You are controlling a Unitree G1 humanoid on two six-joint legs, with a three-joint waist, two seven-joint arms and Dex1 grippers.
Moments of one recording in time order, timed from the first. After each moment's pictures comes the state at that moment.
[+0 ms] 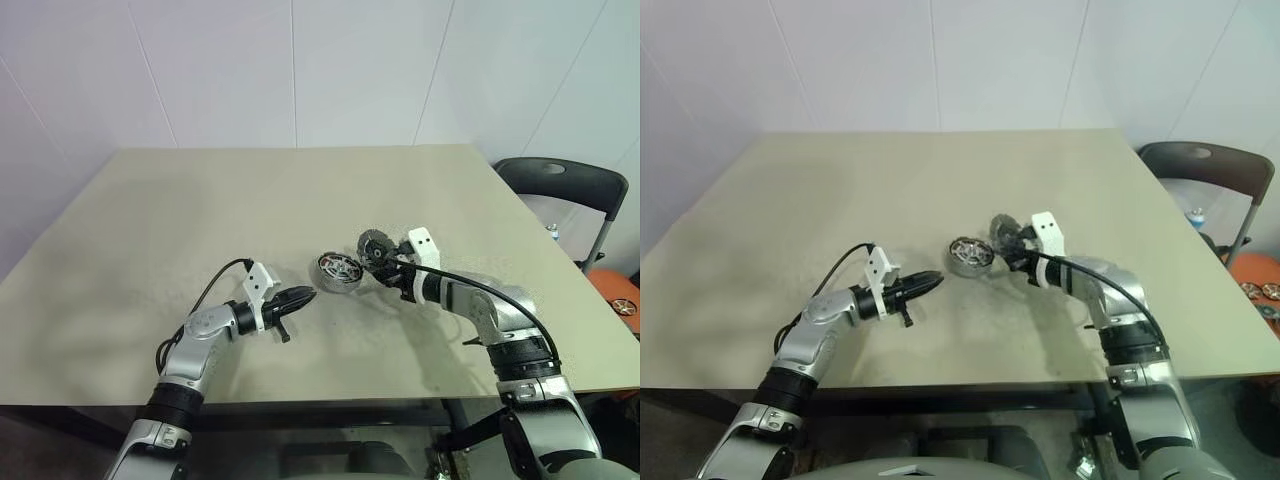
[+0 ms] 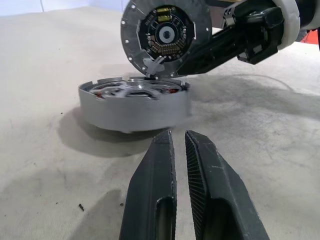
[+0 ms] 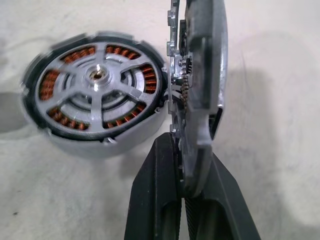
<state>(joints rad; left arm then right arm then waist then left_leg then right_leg) -0.27 0.28 -0.13 0.27 -0.26 0.05 -0.91 -0.51 -0.42 0.06 0.14 0.32 0.89 0.57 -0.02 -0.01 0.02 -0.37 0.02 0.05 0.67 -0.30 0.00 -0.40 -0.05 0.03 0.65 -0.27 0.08</state>
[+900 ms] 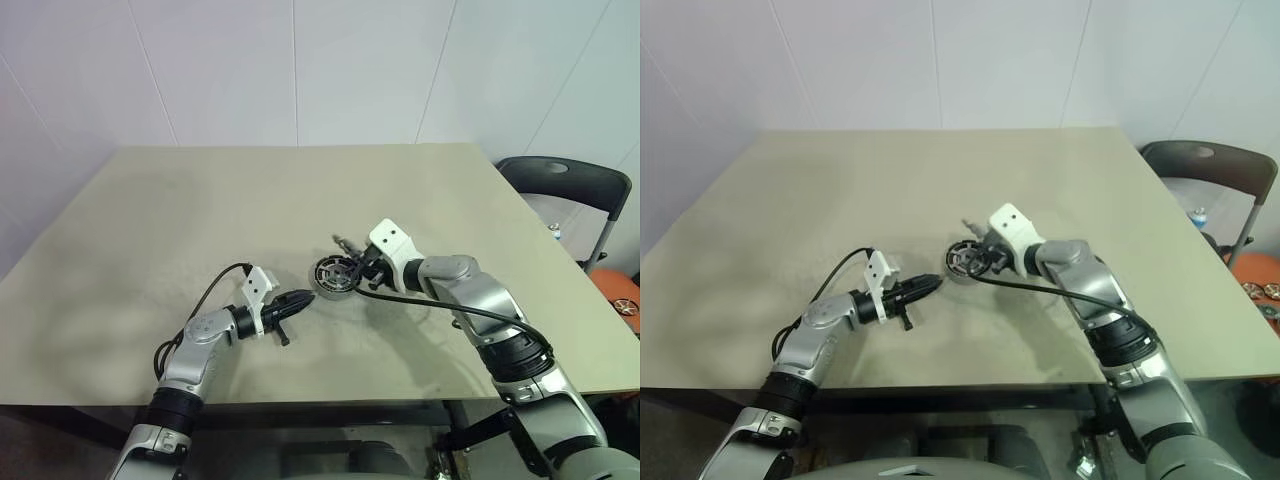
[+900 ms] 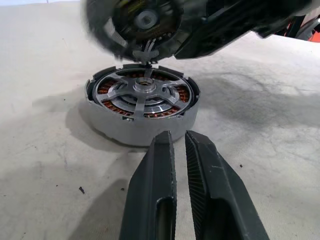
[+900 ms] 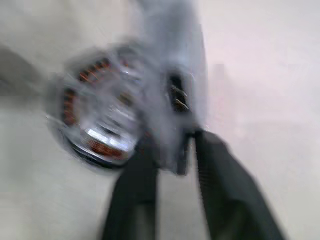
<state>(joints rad) -0.25 0.28 -0.13 0.28 -0.26 0.05 -0.90 -0.57 -0.41 0.21 -0.09 0.21 1.01 0.64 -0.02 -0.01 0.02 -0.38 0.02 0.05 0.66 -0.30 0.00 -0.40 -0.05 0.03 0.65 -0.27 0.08</state>
